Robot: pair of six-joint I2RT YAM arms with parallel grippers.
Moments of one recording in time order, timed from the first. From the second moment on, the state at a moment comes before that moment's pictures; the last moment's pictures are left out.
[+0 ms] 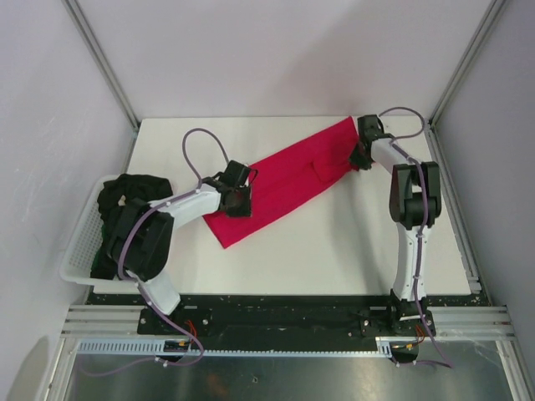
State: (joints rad) left arm -0.50 1.70 1.08 -0.44 -0.06 -0.46; right arm 0.10 2.21 1.69 -0.44 0.17 0.62
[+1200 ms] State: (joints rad) left arm -1.06 2.10 1.51 -0.47 0.10 -0.66; right arm 0.02 1.87 1.45 -0.57 0.06 0.56
